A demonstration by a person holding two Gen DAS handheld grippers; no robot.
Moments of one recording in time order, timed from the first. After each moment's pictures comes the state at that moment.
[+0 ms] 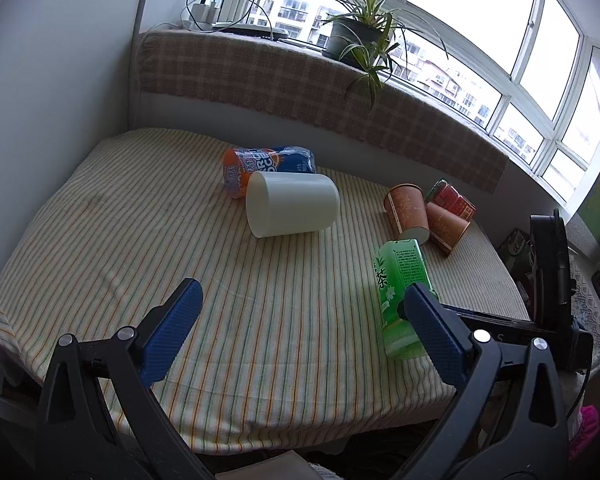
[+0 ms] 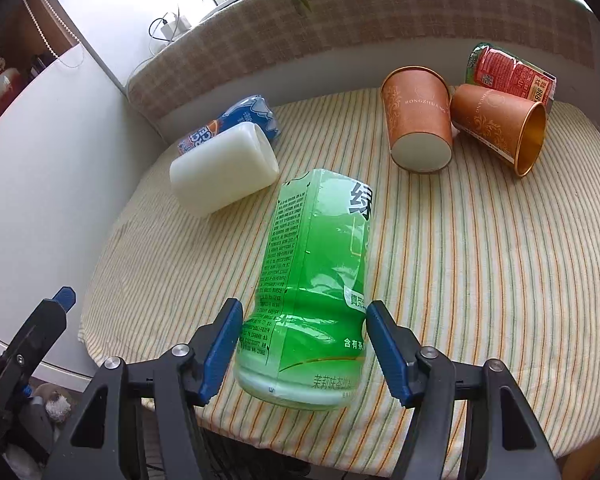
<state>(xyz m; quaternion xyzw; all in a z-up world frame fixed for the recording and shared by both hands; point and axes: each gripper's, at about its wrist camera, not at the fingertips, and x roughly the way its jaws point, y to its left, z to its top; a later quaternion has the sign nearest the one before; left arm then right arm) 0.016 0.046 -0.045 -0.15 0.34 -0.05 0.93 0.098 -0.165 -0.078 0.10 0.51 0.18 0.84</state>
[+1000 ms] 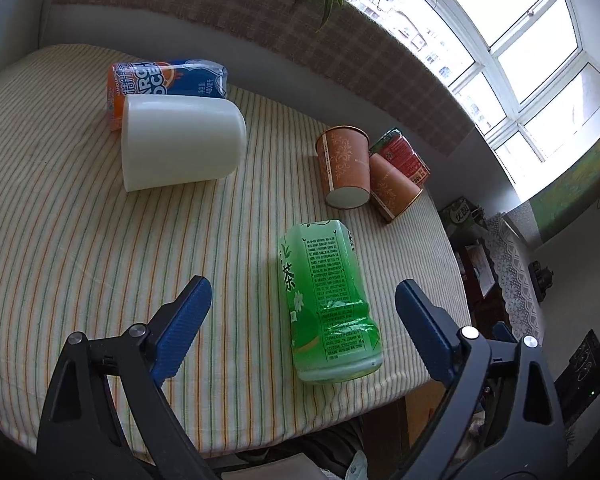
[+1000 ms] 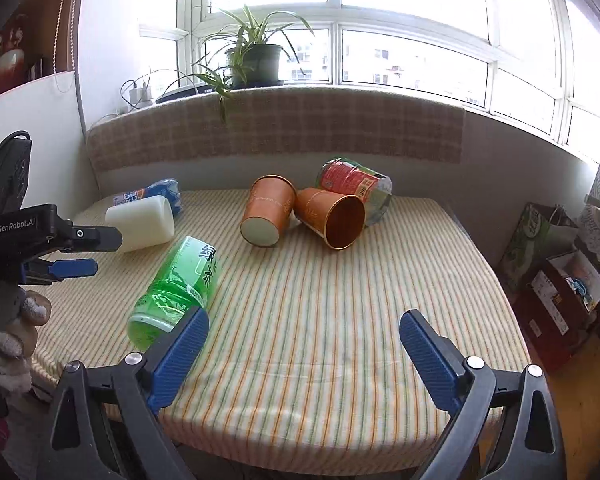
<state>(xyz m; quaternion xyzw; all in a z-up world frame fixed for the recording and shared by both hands) 0.103 -0.003 -0.076 -0.23 0.47 -0.18 0.84 -0.005 -0.251 -0.024 -0.01 0.33 0.02 0.94</state>
